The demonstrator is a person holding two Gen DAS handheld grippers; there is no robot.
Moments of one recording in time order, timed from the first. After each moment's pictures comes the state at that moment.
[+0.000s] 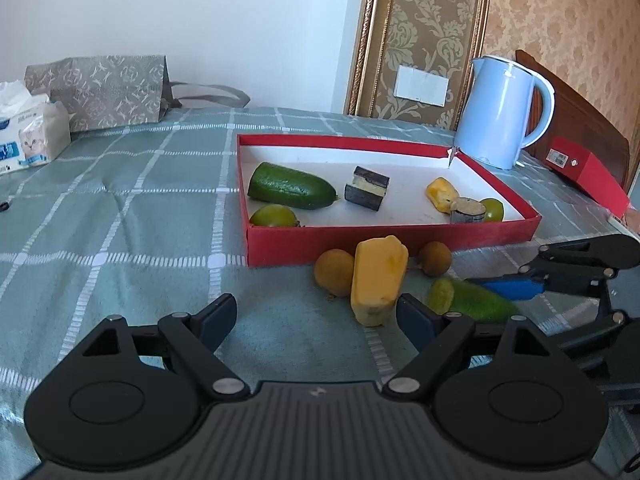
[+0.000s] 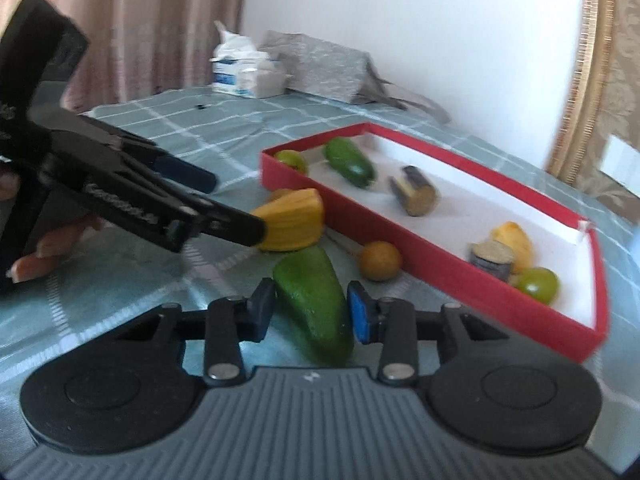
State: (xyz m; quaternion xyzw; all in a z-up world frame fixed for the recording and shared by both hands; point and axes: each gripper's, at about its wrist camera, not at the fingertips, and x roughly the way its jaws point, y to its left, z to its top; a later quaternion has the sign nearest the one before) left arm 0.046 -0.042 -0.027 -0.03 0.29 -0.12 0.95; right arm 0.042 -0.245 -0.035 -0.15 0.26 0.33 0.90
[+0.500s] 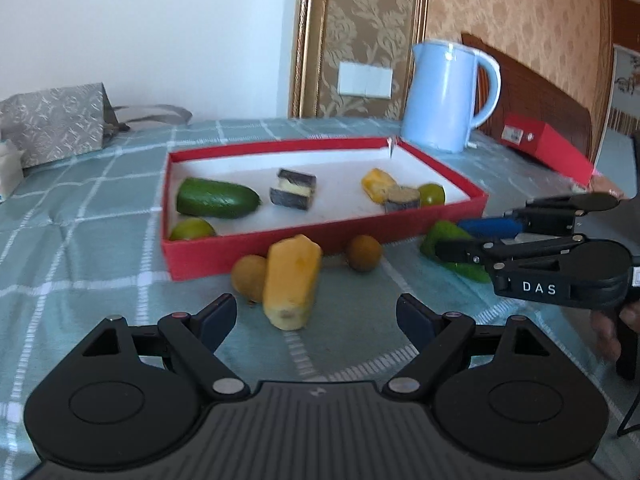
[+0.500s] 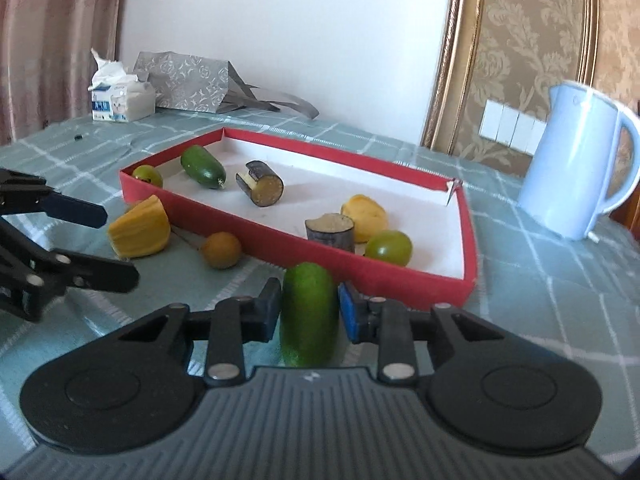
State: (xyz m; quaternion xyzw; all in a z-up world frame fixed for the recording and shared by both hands) left arm 0.042 -0.084 -0.026 0.01 0.28 -0.18 0.94; right arm 0.052 -0.289 -0.033 -0.12 0.24 0.17 0.95
